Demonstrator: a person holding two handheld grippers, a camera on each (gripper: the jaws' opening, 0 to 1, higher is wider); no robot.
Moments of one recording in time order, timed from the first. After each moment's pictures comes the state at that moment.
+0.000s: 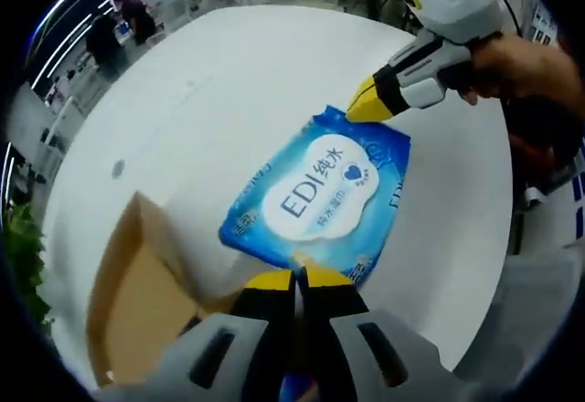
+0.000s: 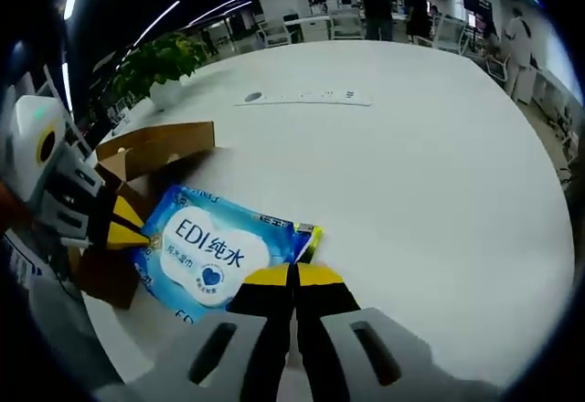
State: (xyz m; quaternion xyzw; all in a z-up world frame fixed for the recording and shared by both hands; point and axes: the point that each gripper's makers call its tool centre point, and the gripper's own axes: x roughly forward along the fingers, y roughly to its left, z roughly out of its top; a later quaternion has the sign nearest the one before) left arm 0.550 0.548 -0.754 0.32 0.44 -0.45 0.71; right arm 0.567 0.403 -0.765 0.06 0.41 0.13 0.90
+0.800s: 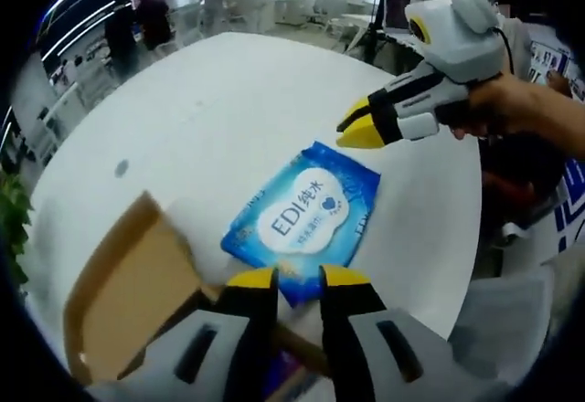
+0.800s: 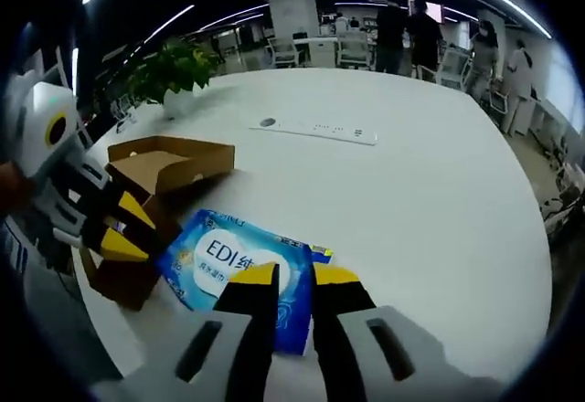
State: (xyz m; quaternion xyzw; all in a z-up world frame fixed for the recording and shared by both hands) left arm 0.536 0.555 -0.703 0.21 0.42 -0.48 0.74; right arm 0.555 0.425 -0.706 0.01 0.37 0.15 0.92
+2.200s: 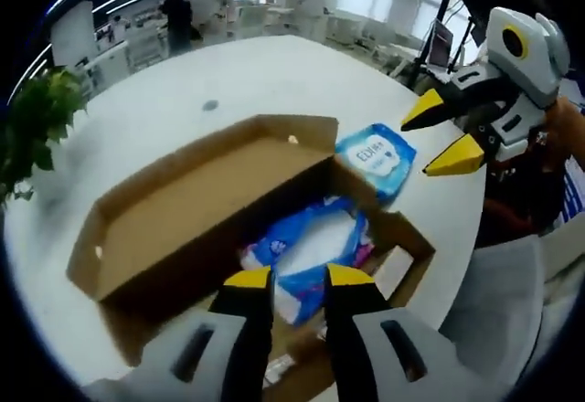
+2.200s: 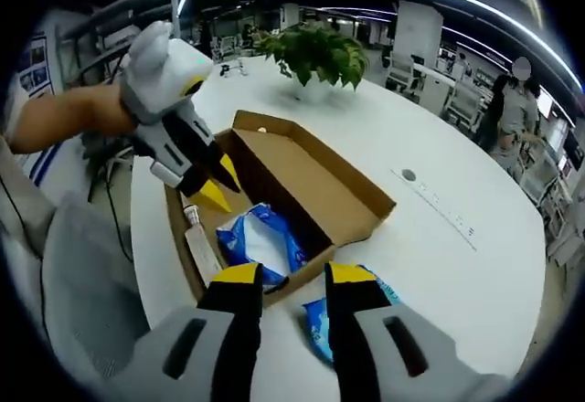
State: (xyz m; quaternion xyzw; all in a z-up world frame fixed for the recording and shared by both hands) left arm 0.542 0.709 -0.702 0.13 0.41 -0.44 0.79; right arm 0.532 0.622 -0.659 -0.16 0.34 0.36 0.85
